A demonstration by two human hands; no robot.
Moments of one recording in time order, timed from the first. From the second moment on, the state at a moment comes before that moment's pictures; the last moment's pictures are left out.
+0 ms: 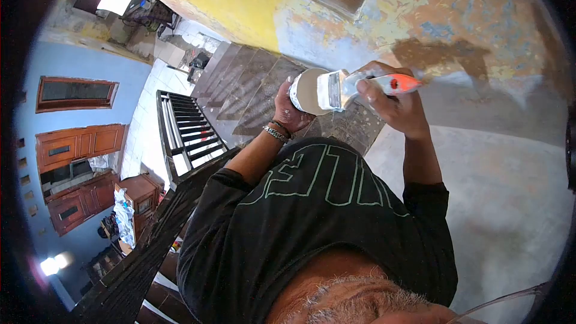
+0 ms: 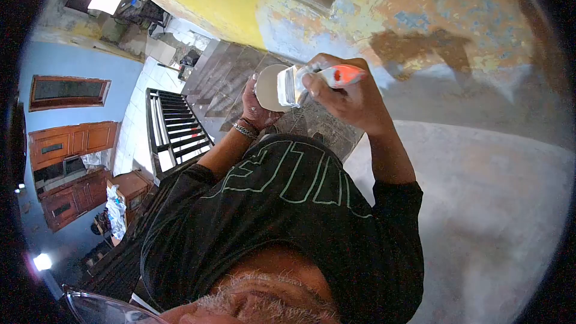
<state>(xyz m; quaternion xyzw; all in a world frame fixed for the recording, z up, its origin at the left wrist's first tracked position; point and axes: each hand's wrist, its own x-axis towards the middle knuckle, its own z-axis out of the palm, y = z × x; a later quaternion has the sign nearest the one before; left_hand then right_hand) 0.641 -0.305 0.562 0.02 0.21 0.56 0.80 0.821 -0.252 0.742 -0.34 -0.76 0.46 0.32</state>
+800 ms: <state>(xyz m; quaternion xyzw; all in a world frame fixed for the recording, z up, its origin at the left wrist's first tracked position) 0.662 -0.287 0.570 0.02 0.15 0.49 0.86 0.875 -0.263 0.765 -0.40 -0.73 0.44 0.33</state>
